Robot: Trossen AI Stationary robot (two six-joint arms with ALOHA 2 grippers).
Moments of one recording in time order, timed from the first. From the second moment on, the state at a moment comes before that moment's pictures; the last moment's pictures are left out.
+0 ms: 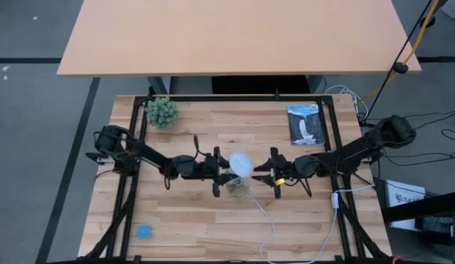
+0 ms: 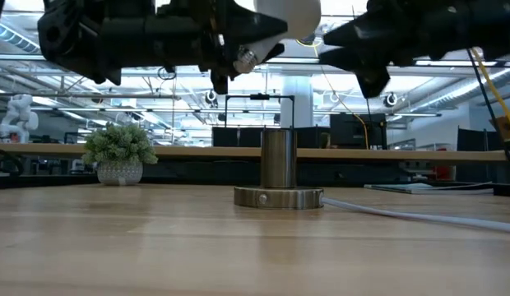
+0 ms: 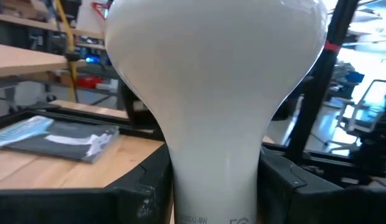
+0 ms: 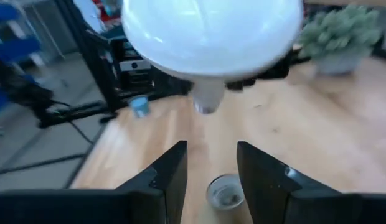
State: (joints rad) left arm -0.19 1.77 0.65 1.24 -0.16 -0.15; right arm 0.29 1.31 0.45 0.72 0.27 0.32
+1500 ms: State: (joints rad) left arm -0.22 1.77 0.79 0.65 -0.22 -0.14; right arm 0.28 1.31 0.58 0.43 0.19 0.29
